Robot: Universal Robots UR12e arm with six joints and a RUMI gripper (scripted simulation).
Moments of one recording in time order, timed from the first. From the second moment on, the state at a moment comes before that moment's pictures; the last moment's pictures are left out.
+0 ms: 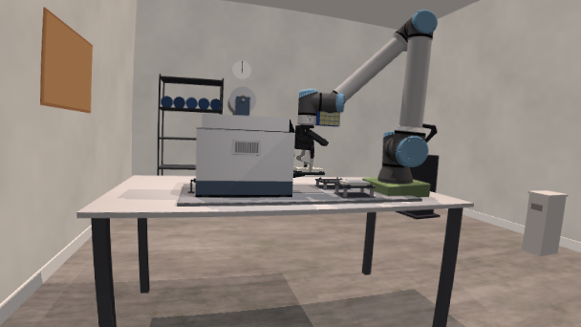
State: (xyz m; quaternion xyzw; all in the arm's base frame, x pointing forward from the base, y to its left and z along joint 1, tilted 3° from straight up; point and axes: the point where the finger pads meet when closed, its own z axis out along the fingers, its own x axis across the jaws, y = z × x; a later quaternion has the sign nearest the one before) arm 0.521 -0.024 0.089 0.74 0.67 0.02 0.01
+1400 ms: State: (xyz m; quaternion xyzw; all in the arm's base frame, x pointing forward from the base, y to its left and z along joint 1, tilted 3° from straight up) arm 0.521 -0.024 0.095 0.74 0.67 0.02 0.01
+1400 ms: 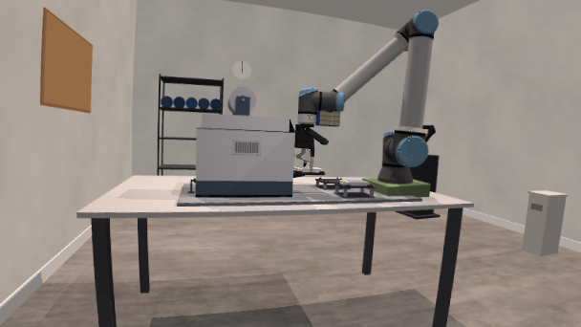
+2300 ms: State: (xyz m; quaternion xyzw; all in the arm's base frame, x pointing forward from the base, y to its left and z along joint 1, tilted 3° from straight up) arm 0.520 -0.025 0.111 0.74 0.67 0.02 0.01
